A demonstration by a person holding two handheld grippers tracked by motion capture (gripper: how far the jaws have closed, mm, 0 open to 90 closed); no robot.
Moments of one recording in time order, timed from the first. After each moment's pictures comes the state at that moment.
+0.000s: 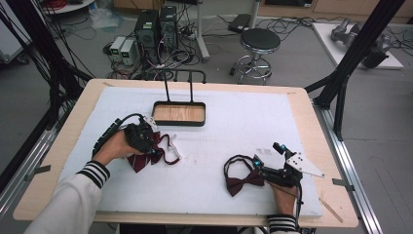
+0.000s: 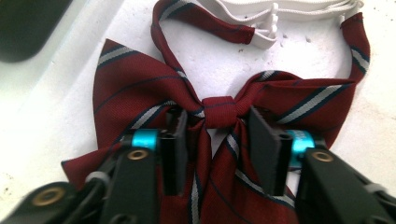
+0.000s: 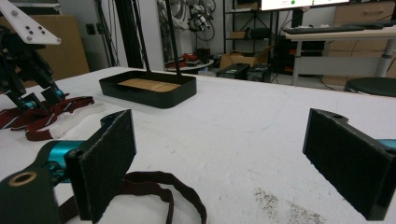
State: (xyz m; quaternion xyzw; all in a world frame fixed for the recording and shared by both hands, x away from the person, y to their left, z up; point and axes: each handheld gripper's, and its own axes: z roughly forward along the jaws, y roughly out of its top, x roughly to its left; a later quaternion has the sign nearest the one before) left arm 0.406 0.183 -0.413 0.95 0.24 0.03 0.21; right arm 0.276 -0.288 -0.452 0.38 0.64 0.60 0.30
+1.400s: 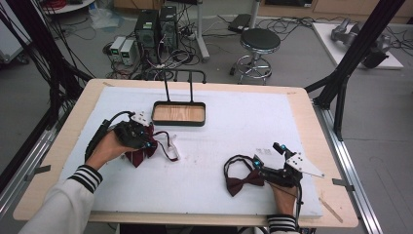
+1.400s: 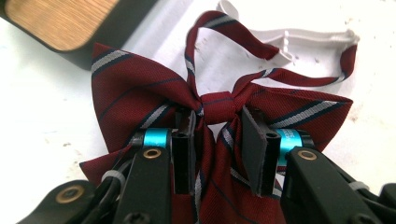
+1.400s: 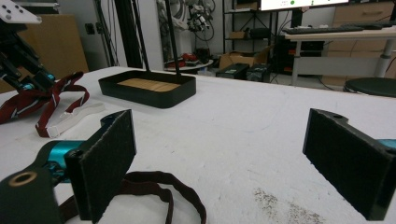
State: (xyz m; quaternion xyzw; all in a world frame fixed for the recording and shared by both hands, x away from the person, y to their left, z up) left arm 0.392 0.204 -0.394 0.92 0.26 0.10 0.27; right arm 0.276 -0.288 -0.452 0.38 0.64 0.60 0.30
